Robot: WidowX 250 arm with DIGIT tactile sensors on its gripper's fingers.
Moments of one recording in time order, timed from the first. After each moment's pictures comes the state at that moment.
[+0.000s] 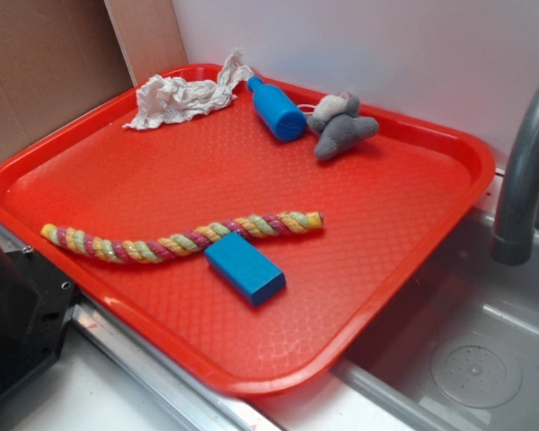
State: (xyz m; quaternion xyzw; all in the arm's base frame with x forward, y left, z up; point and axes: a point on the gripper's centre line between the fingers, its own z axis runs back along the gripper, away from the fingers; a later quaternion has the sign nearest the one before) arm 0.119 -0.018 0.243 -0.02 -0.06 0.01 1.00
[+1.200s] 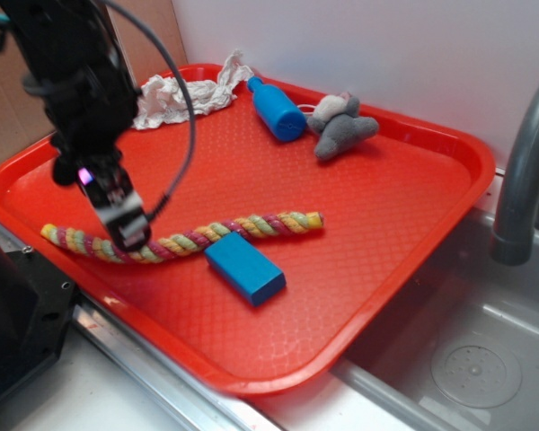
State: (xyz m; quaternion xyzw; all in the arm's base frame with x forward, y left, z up) arm 0.136 -0.027 0.039 0.00 0.00 -0.10 0.99
